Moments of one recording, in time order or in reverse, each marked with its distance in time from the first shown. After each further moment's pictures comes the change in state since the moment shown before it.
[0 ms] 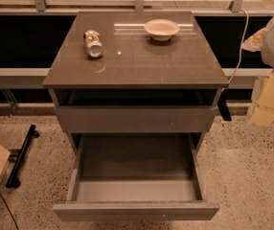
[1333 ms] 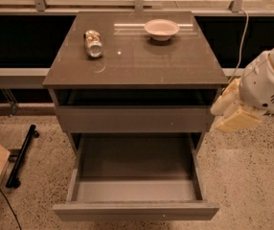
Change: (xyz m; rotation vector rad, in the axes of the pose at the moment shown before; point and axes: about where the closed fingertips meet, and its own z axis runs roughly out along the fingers) arm -0.011 0.038 0.069 -0.125 -0.186 -0.006
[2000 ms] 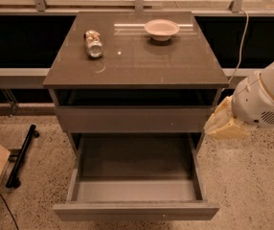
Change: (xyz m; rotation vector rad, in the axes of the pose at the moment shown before) arm 0.008 0.011 0.031 -0.038 -0.060 0.005
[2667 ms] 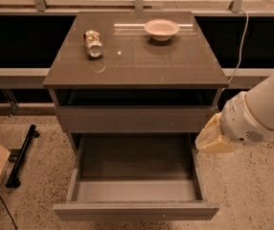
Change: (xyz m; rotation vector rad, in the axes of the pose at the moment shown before) arm 0.008 0.011 0.040 -0.023 -0.021 0.000
